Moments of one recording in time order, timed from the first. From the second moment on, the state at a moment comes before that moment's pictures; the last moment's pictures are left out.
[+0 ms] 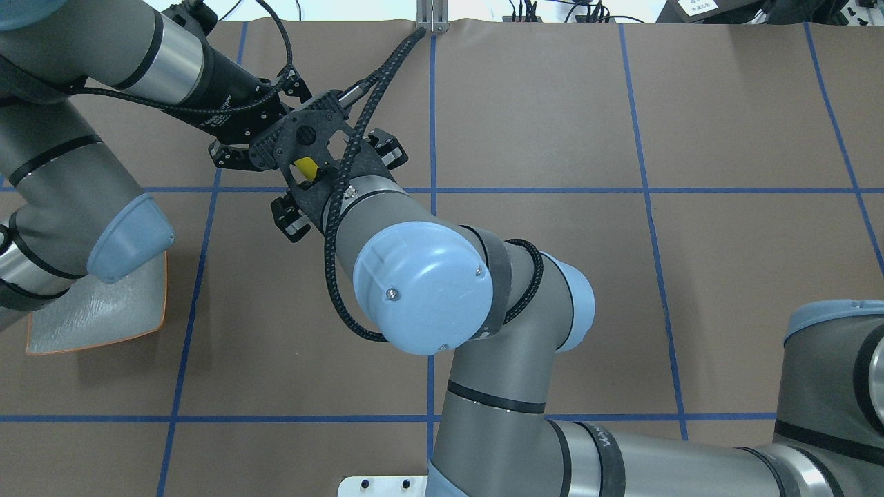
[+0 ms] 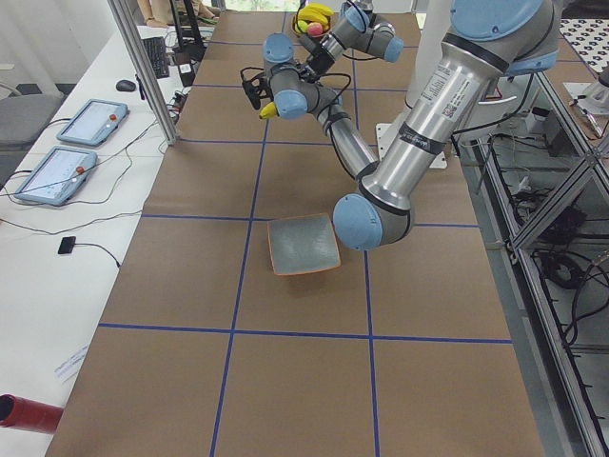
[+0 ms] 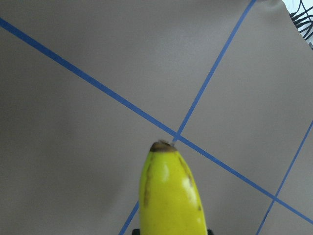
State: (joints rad) left arm -0.88 -2.12 -1.87 -1.89 -2.27 -1.78; right arm 0.35 -0.69 1.81 -1.30 1.20 0.58
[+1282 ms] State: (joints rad) left arm -0.98 -1.59 -1.97 -1.88 -2.25 -1.11; right arm 0.92 -0.98 1.81 -1.44 1.94 0.45
